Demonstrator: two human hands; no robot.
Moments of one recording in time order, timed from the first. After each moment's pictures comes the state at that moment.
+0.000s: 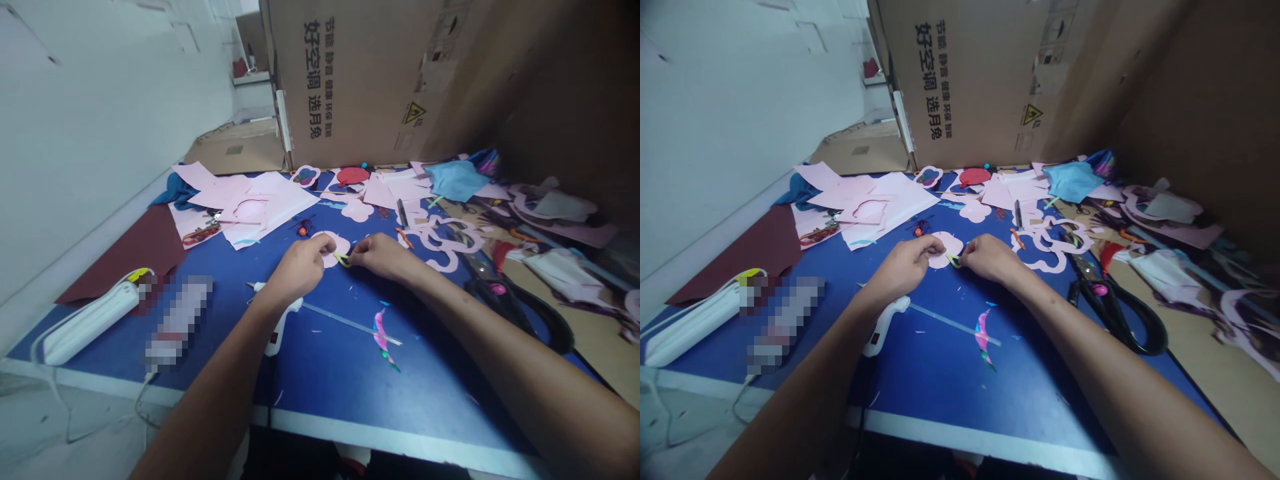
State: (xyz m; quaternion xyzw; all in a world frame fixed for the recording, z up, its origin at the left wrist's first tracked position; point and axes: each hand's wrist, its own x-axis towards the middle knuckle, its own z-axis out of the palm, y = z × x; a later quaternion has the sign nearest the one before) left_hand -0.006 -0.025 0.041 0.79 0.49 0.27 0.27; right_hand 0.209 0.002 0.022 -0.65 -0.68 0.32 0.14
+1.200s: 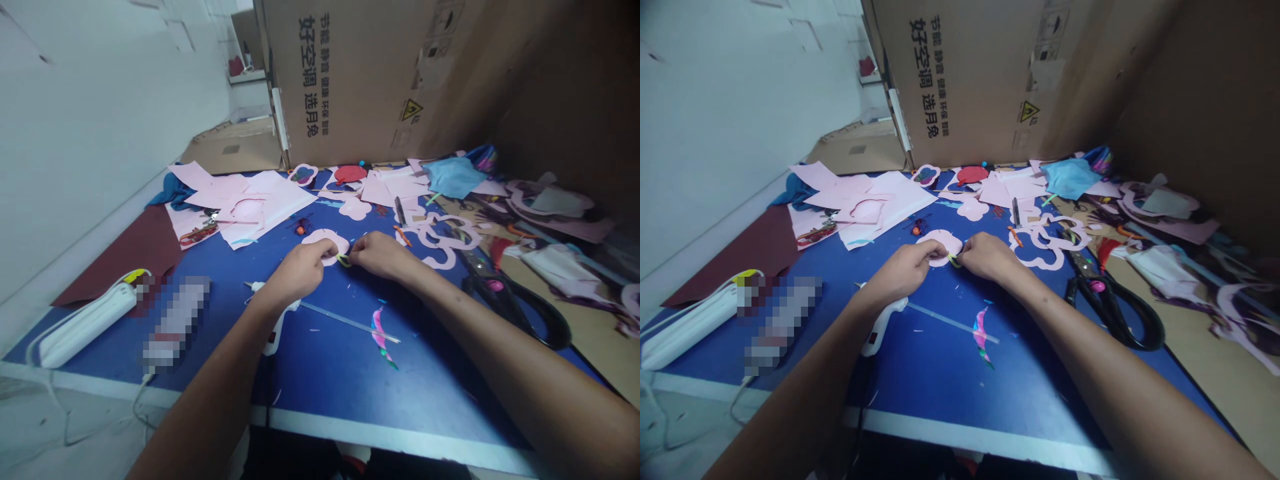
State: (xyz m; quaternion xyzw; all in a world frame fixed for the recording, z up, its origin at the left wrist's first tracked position) left_hand -0.006 -0.024 0.036 0.82 0.44 0.23 0.27; right_hand 0.204 0.000 0.029 -0.67 -0.69 0.27 0.10
